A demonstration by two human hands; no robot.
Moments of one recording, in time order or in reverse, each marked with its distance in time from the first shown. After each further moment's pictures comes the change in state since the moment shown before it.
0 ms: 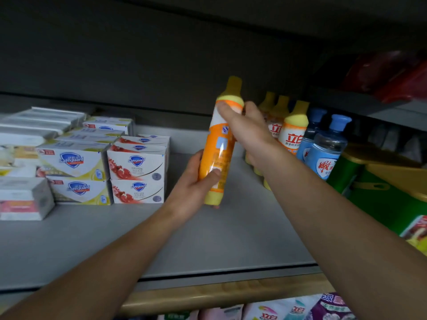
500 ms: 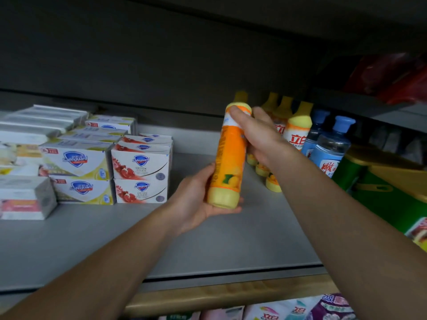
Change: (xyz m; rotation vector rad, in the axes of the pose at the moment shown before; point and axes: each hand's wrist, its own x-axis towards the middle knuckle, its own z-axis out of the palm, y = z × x) left_hand -0.003 0.016 0.005 -0.504 -0.157 -0.422; right_hand 0.009 0.009 -0.010 0.166 -0.081 0.160
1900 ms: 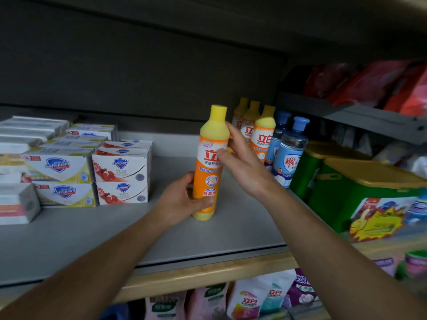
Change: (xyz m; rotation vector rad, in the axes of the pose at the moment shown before) left_hand -0.002 -0.024 -0.010 0.872 0.082 0.329; right_hand -0.085 0.030 -0.046 -0.146 -0.273 -0.326
